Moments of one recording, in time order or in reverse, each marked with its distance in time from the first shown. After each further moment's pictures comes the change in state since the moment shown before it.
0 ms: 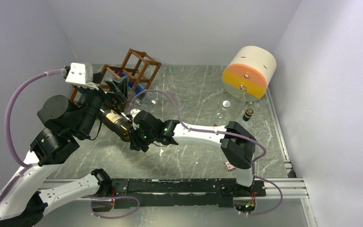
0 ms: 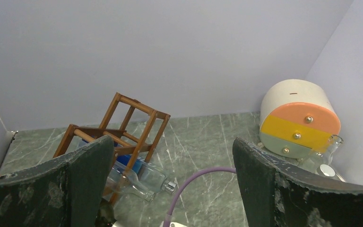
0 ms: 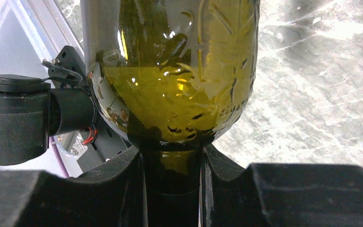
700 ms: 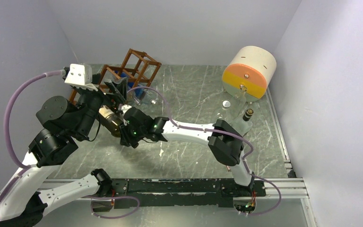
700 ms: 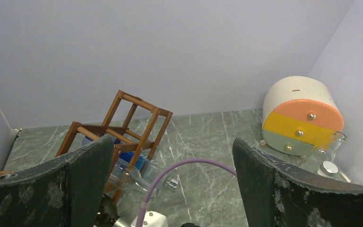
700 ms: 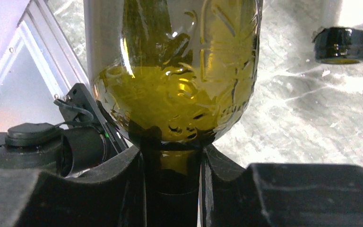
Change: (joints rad) left arm 0.000 -0.010 0.000 -0.023 -0.003 0.003; right arm 0.006 0.152 0.195 -0.006 0.016 0.027
